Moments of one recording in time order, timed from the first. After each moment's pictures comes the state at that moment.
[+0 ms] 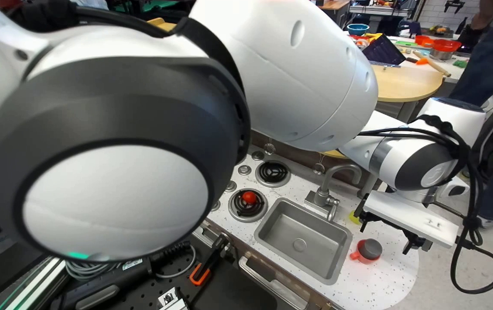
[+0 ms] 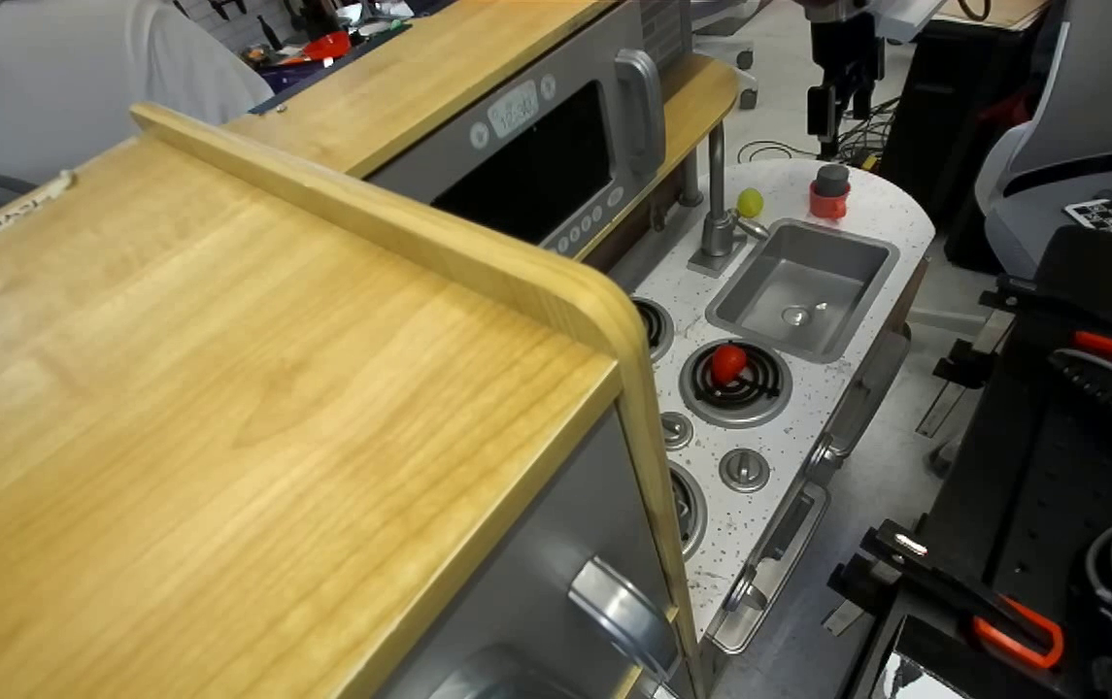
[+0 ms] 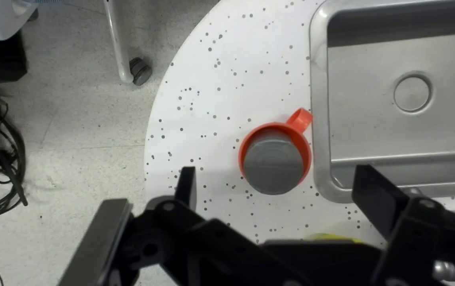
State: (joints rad) arm -0.47 1.19 -0.12 -1.06 -0.06 2.14 -0.46
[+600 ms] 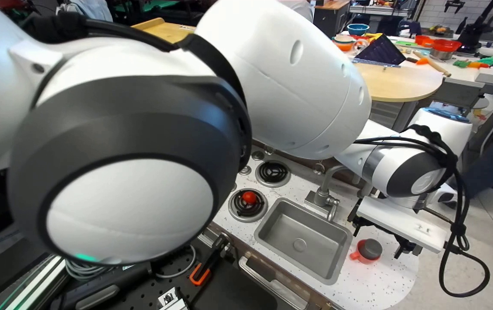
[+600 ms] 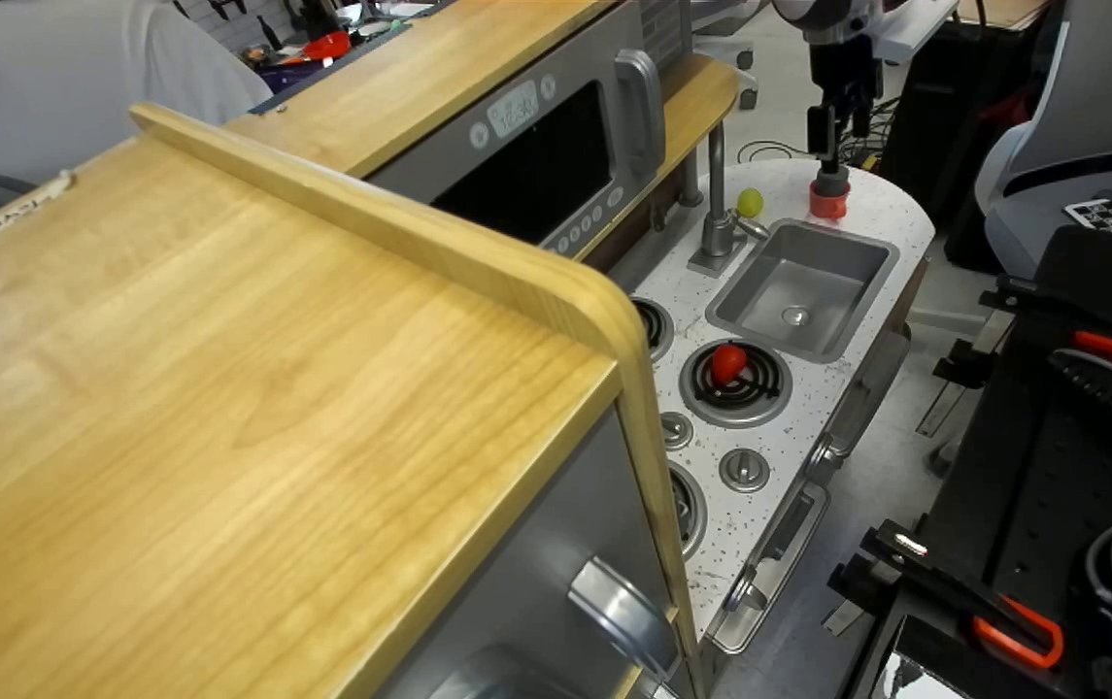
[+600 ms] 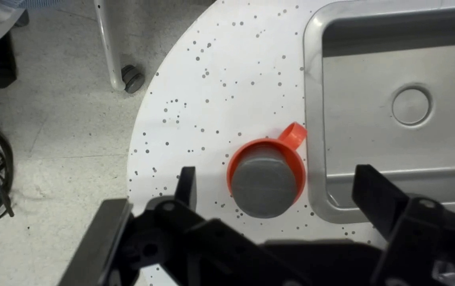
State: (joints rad) arm -0.46 1.22 -0.12 -1.06 -0.06 2.14 -0.46
